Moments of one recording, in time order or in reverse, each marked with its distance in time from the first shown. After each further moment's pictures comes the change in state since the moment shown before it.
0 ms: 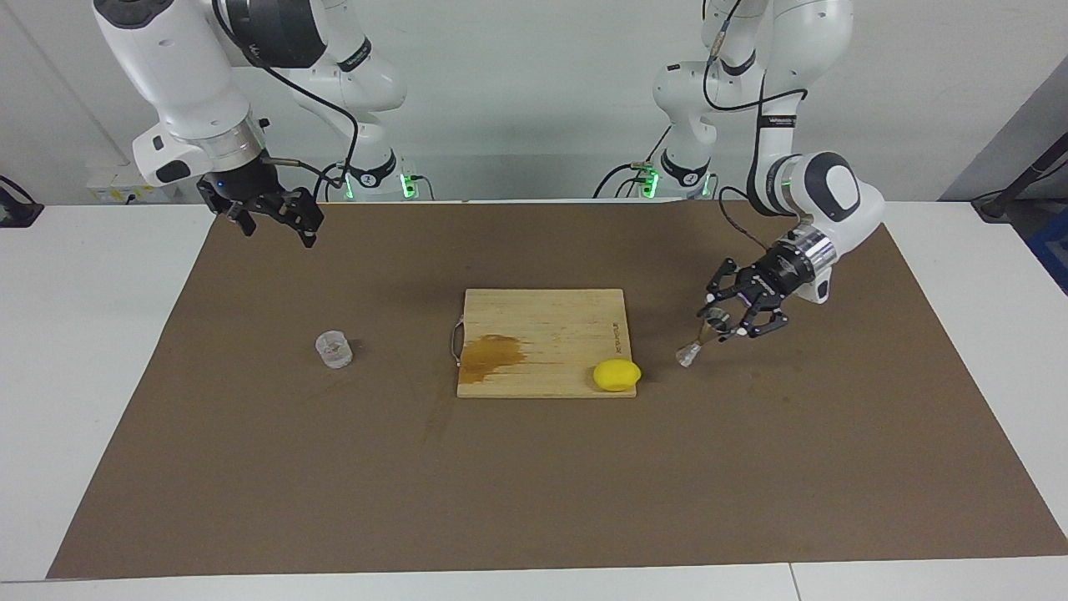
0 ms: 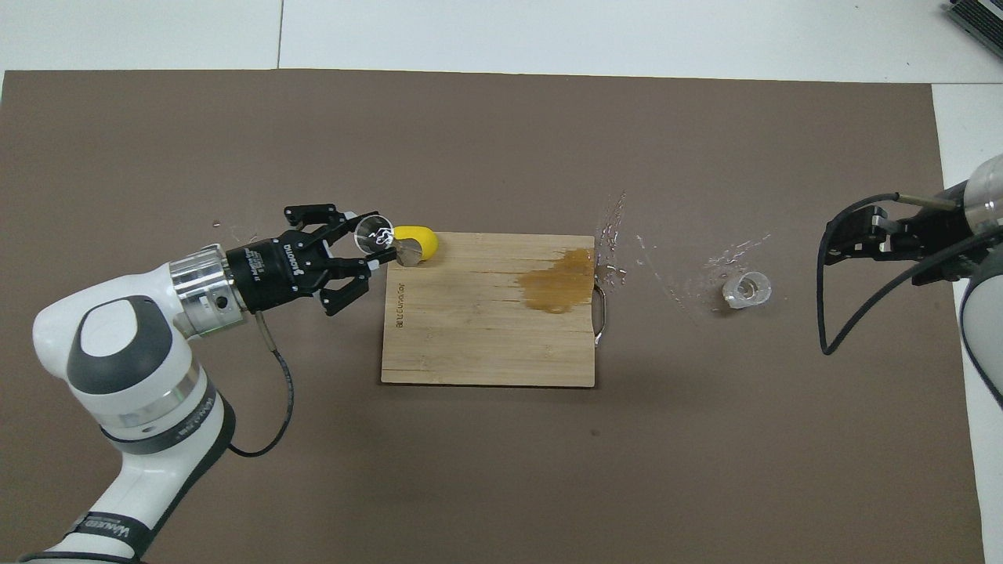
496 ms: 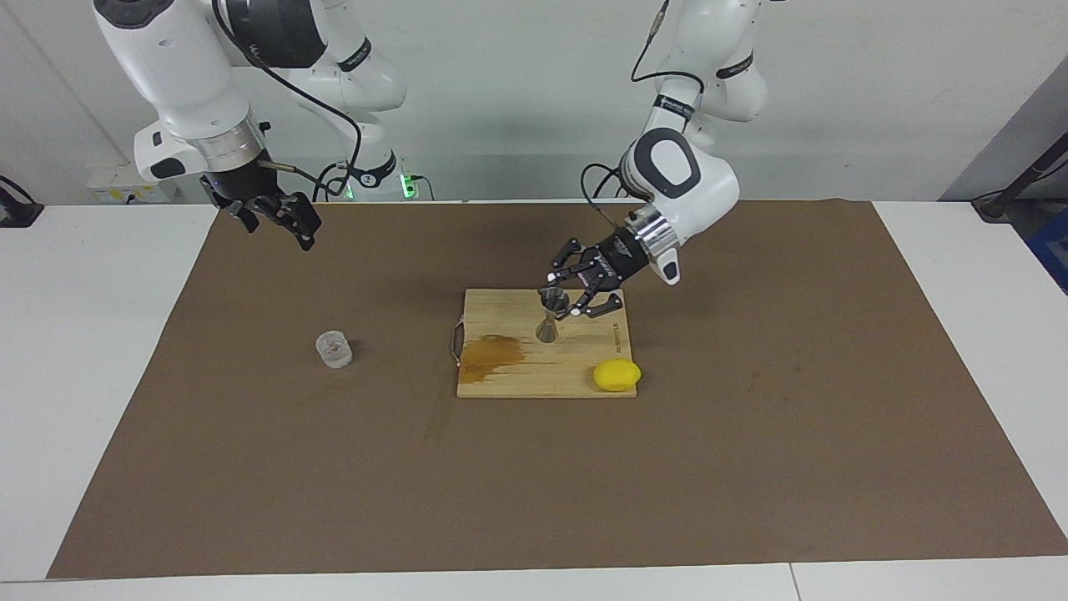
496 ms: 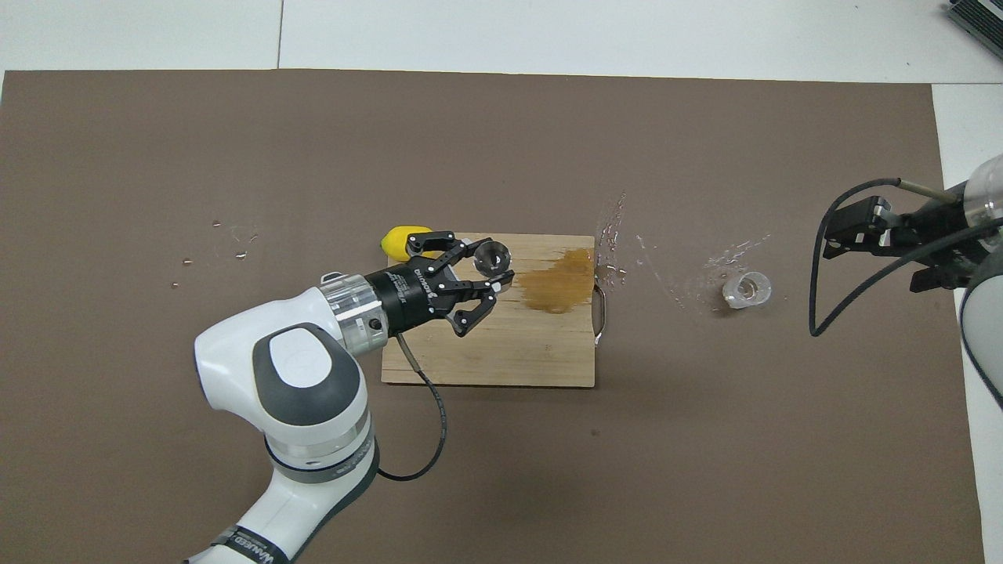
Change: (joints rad) left arm -0.329 0.110 -0.008 0.119 -0.148 0.380 -0.091; right arm -0.001 0.000 0.000 -0.004 0.002 0.000 0.209
